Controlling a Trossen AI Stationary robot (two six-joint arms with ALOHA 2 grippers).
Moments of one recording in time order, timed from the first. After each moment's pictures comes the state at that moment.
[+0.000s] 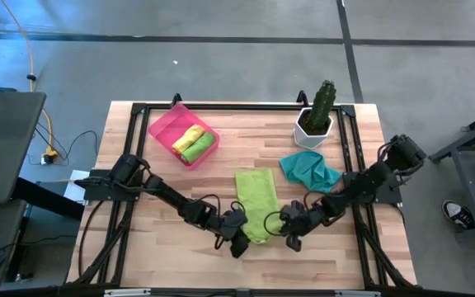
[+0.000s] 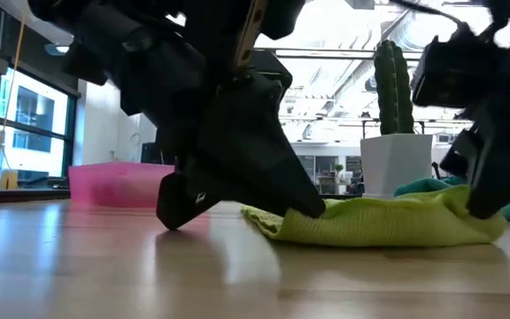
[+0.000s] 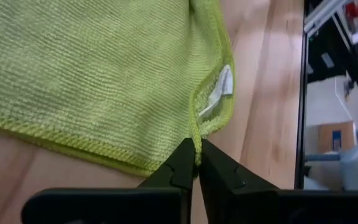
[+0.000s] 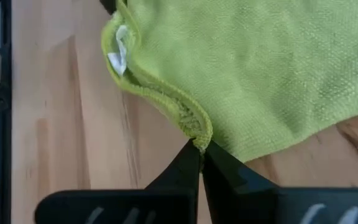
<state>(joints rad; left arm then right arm) -0.30 2.06 1.08 0.30 -0.06 -1.00 0.57 1.59 0.62 0.08 0.14 0.86</state>
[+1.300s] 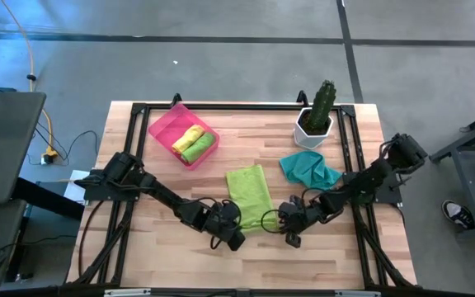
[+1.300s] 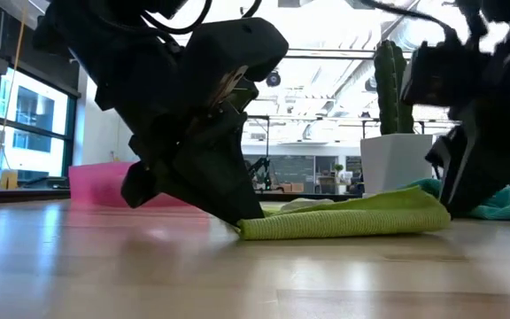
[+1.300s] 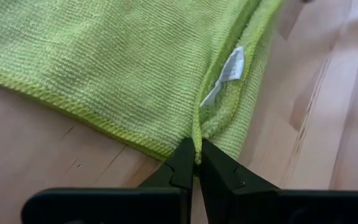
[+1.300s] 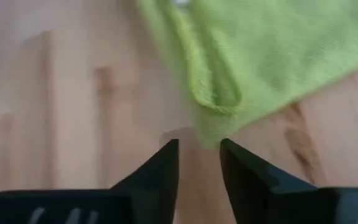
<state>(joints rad) -0.33 2.01 1.08 0.01 -0.31 -1.05 0.52 1.58 0.65 -0.02 0.16 0.74</state>
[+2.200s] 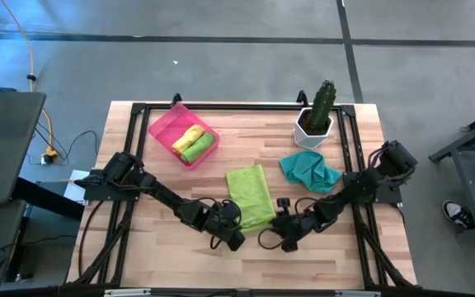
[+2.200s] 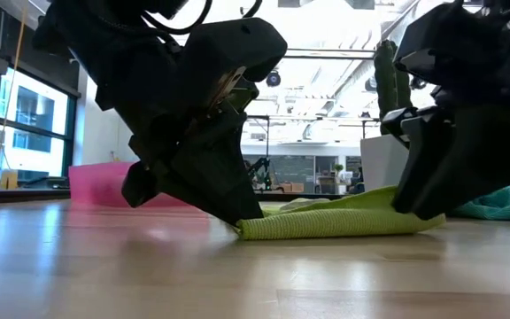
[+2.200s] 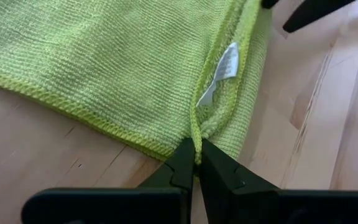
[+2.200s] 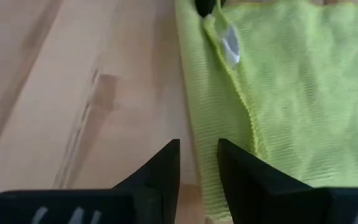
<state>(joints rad) -0.33 2.01 1.08 0.00 -0.30 -1.04 0.57 1.71 0.74 0.07 0.34 0.27</state>
